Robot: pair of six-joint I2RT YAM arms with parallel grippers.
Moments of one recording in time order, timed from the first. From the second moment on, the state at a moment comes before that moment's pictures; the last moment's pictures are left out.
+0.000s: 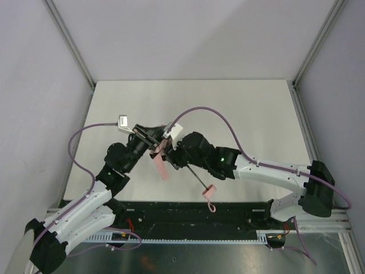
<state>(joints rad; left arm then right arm) -0.60 0.78 0.46 0.46 0.00 -1.07 1.20 1.43 1.17 -0.17 0.26 0.09</state>
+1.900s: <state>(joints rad) -0.49 0.88 0.34 0.78 0.23 -1.14 1.02 1.41 1.12 -0.12 -0.16 0.12</state>
